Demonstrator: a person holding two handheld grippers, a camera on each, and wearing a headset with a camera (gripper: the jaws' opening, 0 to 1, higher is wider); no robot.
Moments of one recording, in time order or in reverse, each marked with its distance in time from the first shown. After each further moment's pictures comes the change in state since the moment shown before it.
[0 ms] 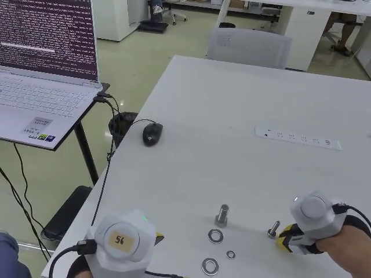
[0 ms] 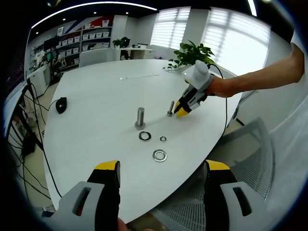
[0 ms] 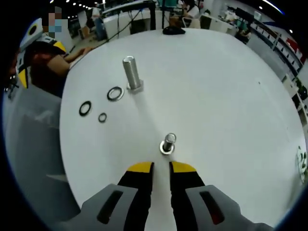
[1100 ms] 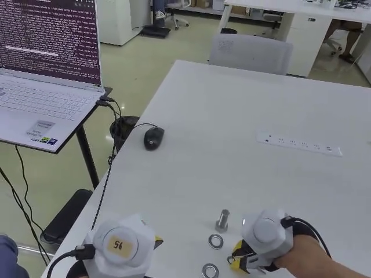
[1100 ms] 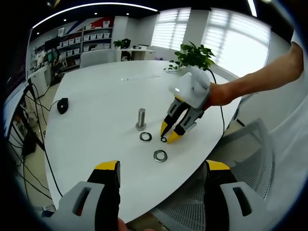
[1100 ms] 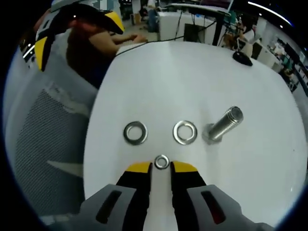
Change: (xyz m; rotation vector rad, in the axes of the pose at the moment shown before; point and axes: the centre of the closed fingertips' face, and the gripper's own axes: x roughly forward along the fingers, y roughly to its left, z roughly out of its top) left arm -0.004 0.000 0.001 -0.002 -0.011 0.008; right arm 0.036 0.101 0.063 -0.400 -0.028 0.227
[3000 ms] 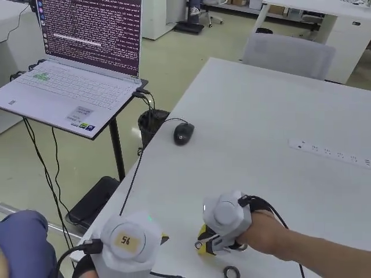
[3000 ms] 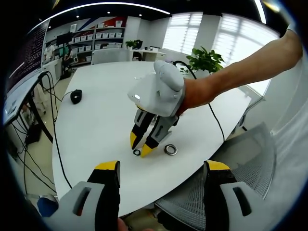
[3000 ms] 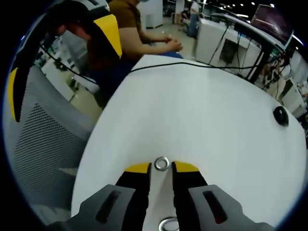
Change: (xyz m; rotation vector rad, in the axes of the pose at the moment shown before) left arm -0.022 0.021 -0.018 -0.072 -0.029 0.065; right arm 0.063 0.012 0.116 -0.314 -0.012 0.153
